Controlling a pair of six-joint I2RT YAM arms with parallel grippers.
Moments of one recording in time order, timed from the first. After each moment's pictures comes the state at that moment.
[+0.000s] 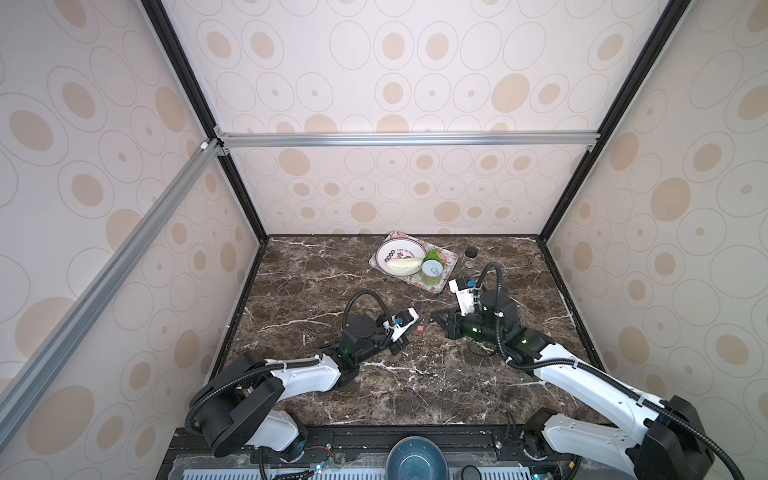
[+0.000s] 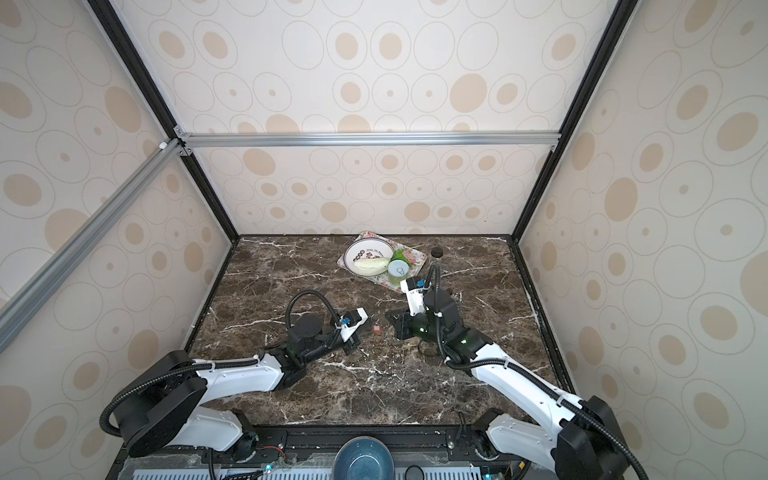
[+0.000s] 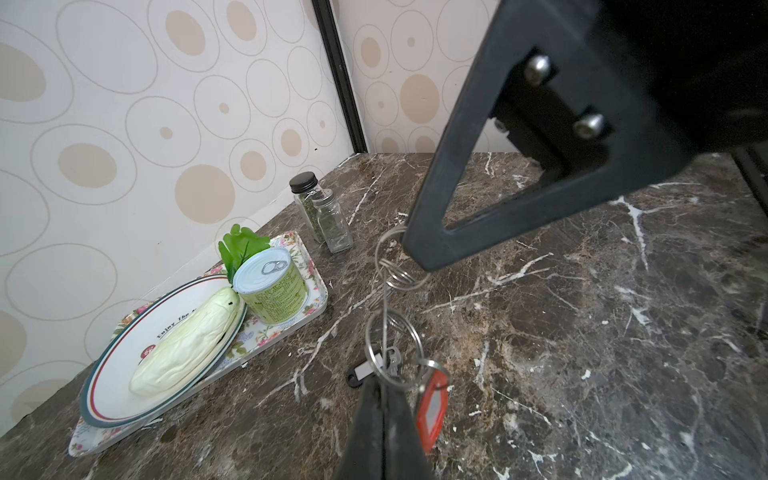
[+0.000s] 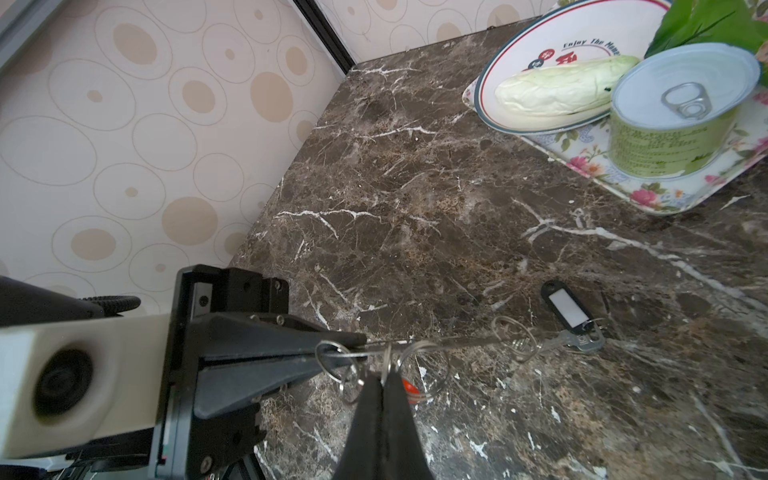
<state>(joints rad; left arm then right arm) -0.79 1.41 0.46 0.77 0.16 0.28 0.60 1.12 0.70 -0.06 -0.31 0.50</state>
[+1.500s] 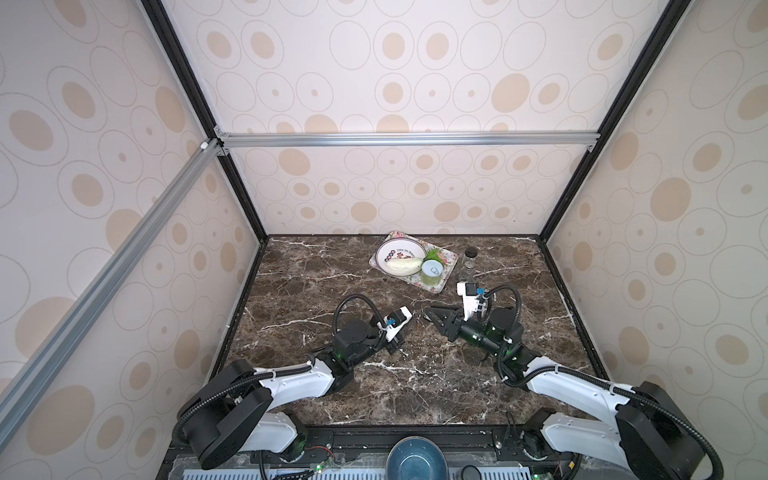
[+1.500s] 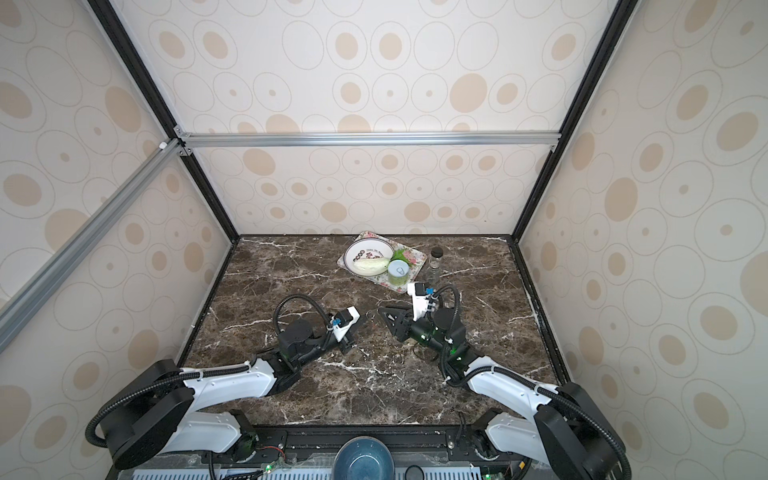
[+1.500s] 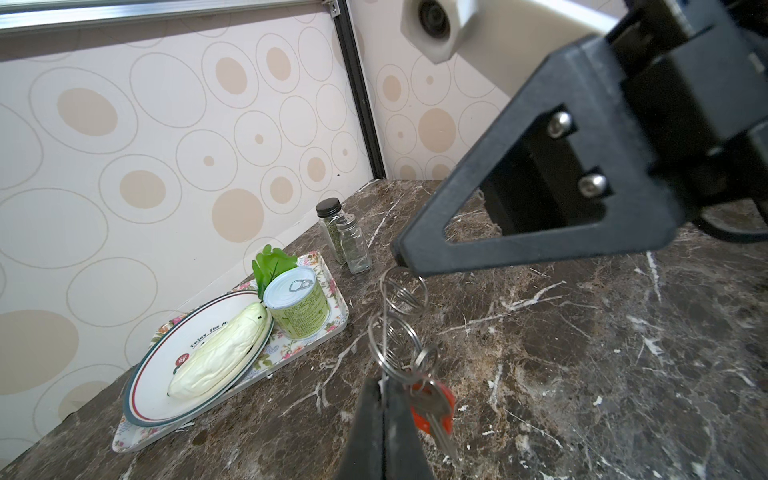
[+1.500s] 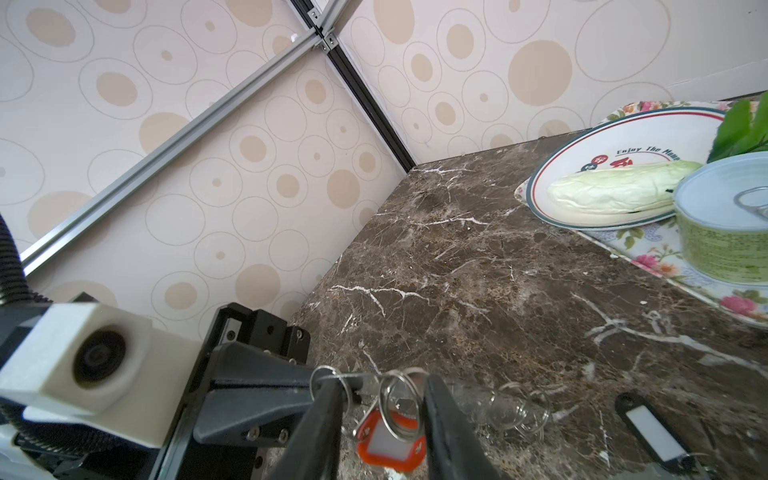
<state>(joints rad) -0.79 1.33 0.43 0.82 0.14 0.26 0.60 1.16 0.43 0.66 -0.34 0.62</state>
